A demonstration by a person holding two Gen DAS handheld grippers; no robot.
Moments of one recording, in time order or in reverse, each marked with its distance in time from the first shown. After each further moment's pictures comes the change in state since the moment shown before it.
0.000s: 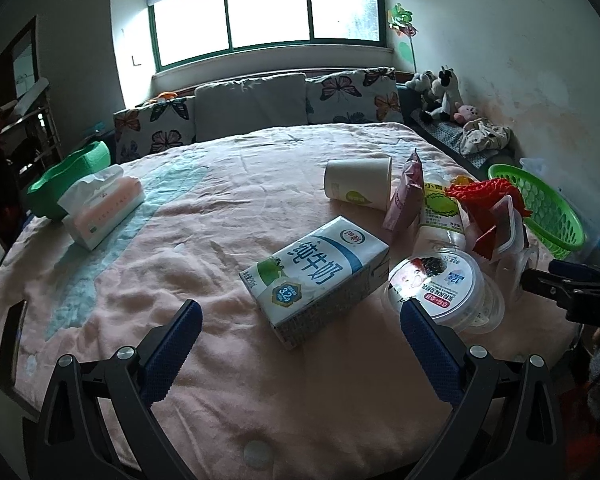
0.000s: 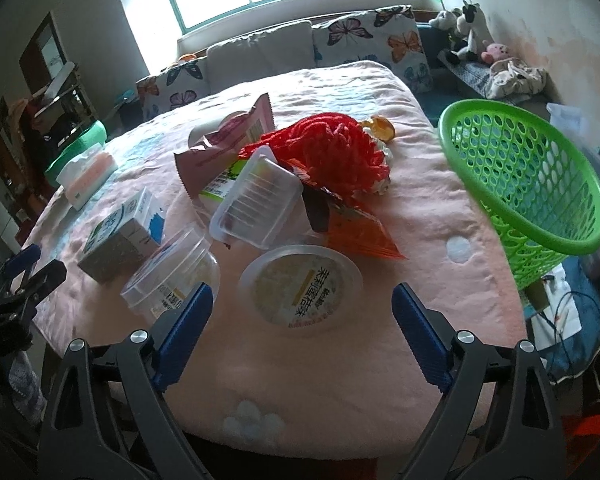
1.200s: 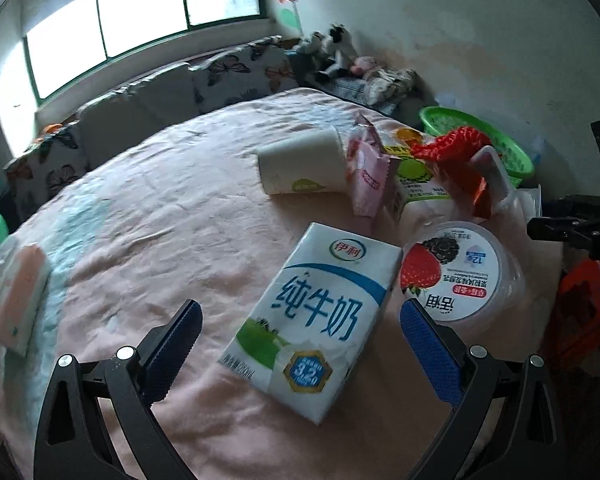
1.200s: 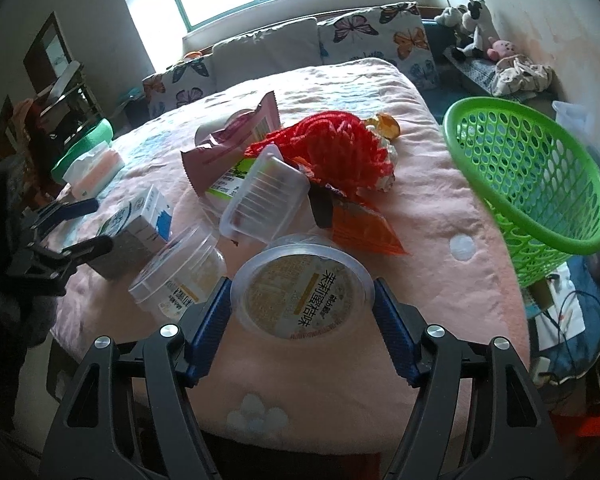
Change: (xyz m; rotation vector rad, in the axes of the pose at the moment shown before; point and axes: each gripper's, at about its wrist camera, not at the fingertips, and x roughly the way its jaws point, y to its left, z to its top) left arm 0.079 0.021 0.036 0.313 0.092 -0.355; right arm -0.009 -0.003 0.001 -0.010 0.012 0.031
